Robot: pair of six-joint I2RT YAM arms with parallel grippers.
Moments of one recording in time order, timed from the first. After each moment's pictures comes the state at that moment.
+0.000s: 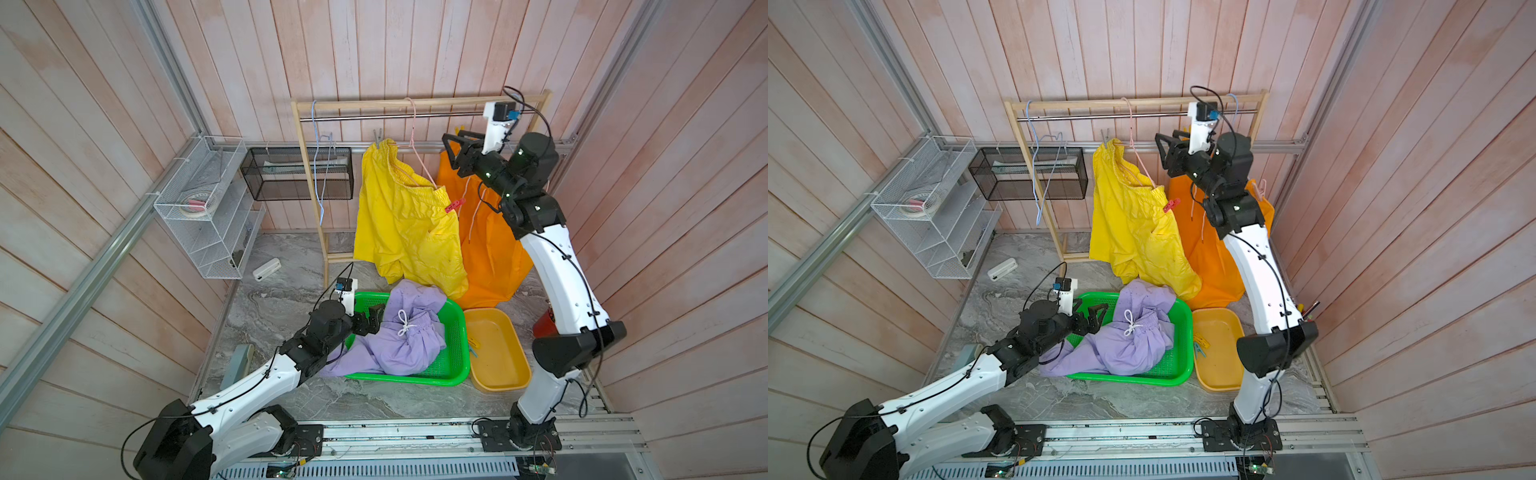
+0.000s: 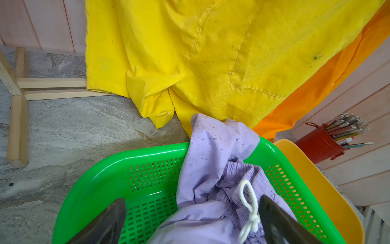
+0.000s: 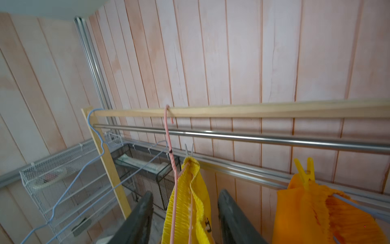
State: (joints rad) left arm -0.66 1.07 0.57 0.15 -0.04 -0.40; right arm 0.37 1.91 2.39 -0.35 -0.28 0.20
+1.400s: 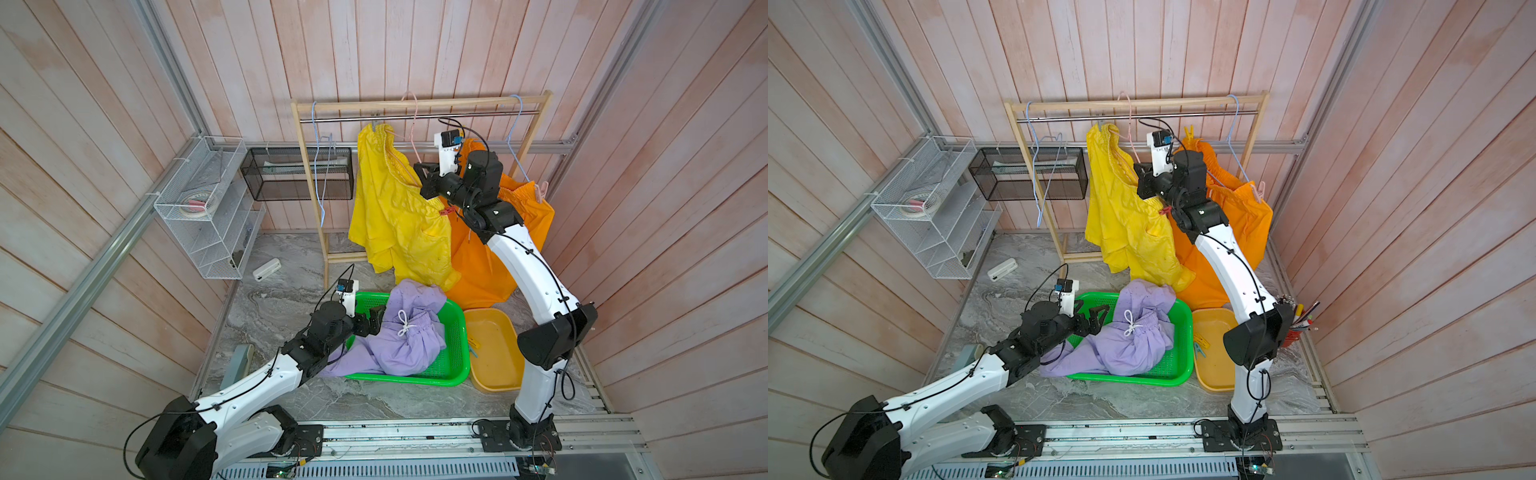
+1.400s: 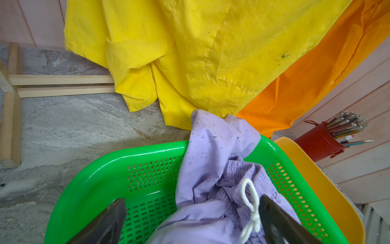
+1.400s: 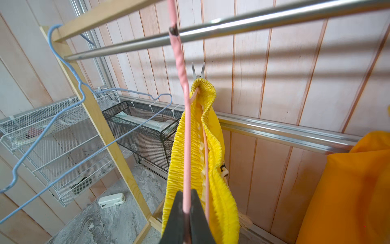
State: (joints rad) left arm -0.66 1.09 0.55 0.18 -0.03 -0.40; right arm 0.46 1.89 2.19 -0.26 -0.24 0.15
